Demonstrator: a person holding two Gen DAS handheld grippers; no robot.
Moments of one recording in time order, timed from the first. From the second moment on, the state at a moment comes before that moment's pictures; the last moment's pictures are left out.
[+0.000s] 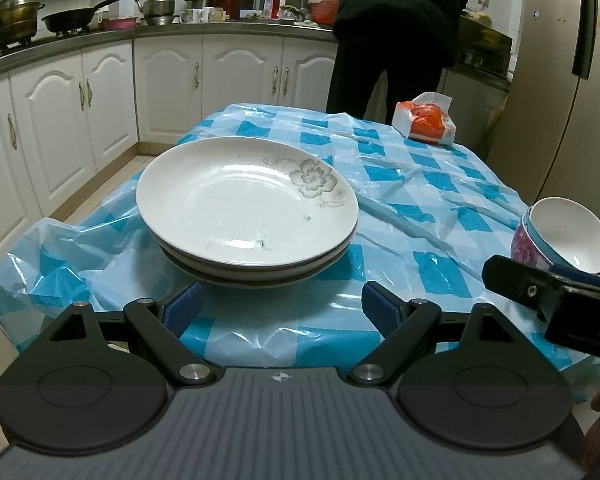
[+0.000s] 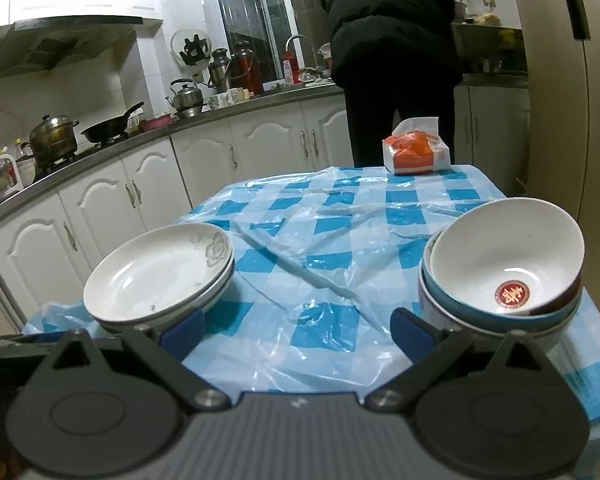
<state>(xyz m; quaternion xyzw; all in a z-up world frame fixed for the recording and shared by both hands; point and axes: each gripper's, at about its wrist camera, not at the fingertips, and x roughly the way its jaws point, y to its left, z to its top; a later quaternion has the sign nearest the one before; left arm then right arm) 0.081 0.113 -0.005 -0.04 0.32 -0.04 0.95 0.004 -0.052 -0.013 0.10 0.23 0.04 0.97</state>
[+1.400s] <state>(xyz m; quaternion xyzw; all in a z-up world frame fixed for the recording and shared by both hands) 0.084 0.104 -0.006 -0.02 0.32 -0.02 0.95 0.004 -0.065 -0.024 0.12 0.24 0.05 0.96</state>
